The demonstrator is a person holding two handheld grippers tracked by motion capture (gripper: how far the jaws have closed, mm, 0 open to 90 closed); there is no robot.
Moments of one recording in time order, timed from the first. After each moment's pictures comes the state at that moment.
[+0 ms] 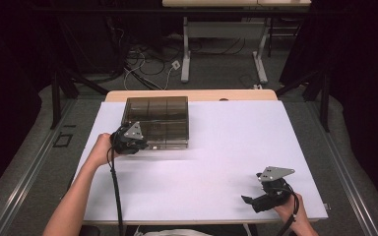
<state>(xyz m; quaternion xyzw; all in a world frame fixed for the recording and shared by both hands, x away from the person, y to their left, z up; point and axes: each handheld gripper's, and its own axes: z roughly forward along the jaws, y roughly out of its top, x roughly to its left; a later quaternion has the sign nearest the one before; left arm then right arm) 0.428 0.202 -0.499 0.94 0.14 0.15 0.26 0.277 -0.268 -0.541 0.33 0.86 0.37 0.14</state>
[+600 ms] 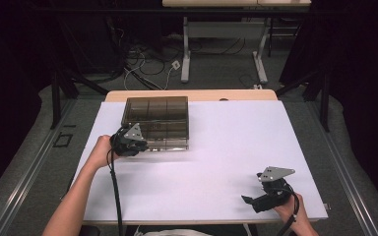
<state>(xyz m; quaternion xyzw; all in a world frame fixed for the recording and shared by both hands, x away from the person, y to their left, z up) 0.423 0.201 -0.500 0.94 0.14 0.15 0.26 0.276 -0.268 -0.539 0.33 0.86 0.36 0.14</state>
